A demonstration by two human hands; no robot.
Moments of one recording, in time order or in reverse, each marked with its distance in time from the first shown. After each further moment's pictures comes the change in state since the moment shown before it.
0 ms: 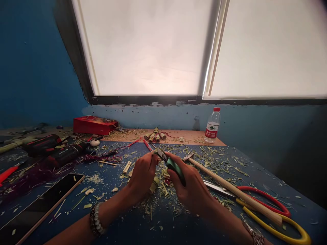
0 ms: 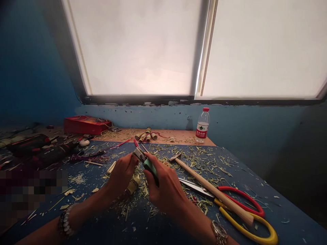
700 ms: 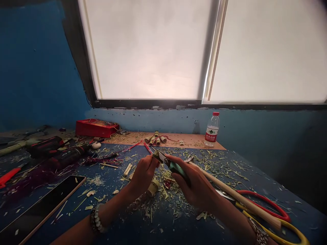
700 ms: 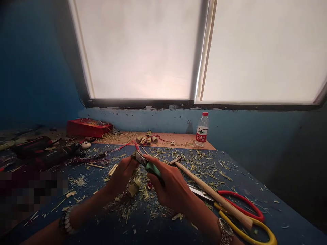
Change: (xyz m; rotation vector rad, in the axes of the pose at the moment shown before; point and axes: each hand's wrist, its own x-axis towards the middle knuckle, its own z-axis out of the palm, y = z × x) left_hand 0.001 0.001 -0.003 -0.344 -0.093 -0.088; right_hand 0.004 0.019 -0.019 0.062 -0.109 -0.204
